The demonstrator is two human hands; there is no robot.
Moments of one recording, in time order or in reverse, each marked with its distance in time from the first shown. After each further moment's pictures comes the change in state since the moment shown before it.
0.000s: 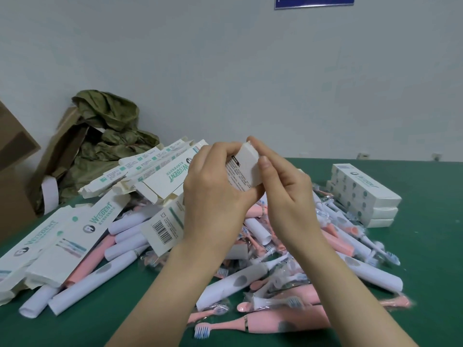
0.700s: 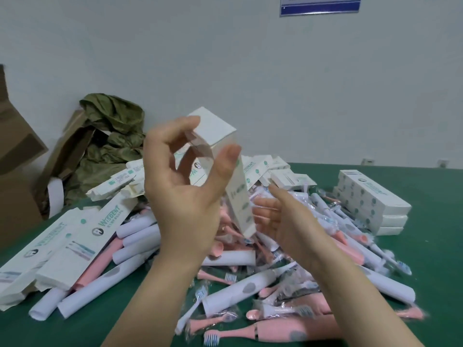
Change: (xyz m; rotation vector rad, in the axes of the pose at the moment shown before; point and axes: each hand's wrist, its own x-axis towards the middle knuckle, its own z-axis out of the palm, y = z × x) left_hand 0.012 -0.006 -0.030 -0.559 0.199 0.072; right_hand 0.000 0.027 -0.008 0.332 -0.039 0.939
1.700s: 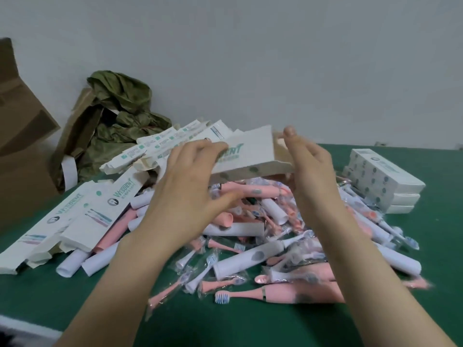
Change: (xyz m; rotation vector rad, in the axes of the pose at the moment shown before) left_hand -0.012 -0.010 -0.052 0.874 -0.712 -0.166; right_hand -0.017 -0.016 0.021 -0.119 0.099 -0.552
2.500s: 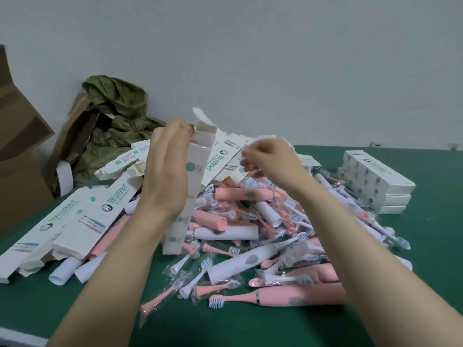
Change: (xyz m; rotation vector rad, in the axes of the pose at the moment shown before) left_hand 0.026 0.004 -0.003 -0.630 0.277 -0.242; right_hand 0.048 0.012 0.004 -0.559 -0.266 0.047
